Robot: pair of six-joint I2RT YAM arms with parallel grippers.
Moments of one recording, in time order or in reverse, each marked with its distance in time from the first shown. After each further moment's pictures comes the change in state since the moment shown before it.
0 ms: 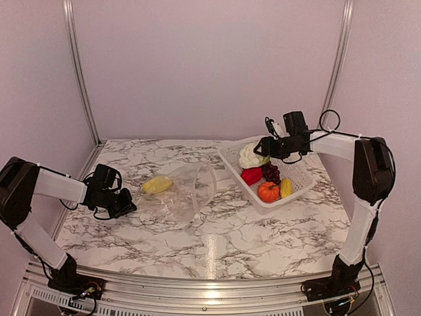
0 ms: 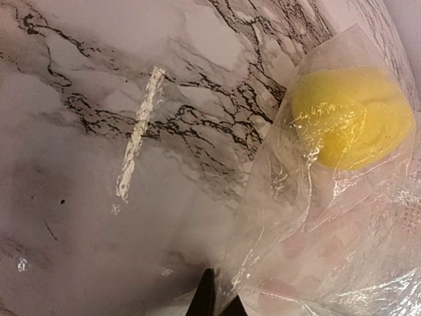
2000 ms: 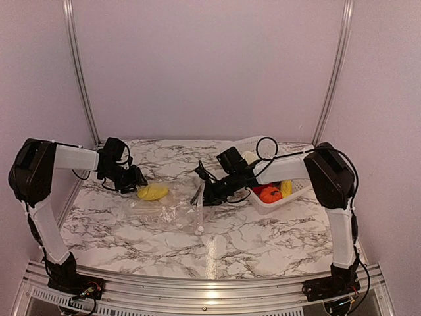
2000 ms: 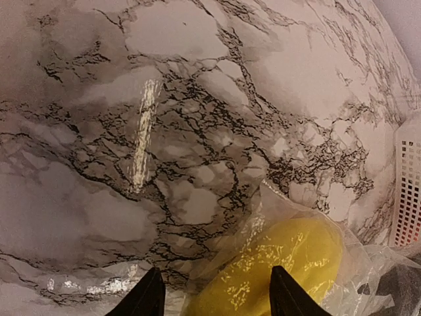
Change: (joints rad) left arm 0.059 0.268 0.498 -0.306 0.066 0.216; right arm 0.467 0.232 -0.004 0.108 -0.375 0.216
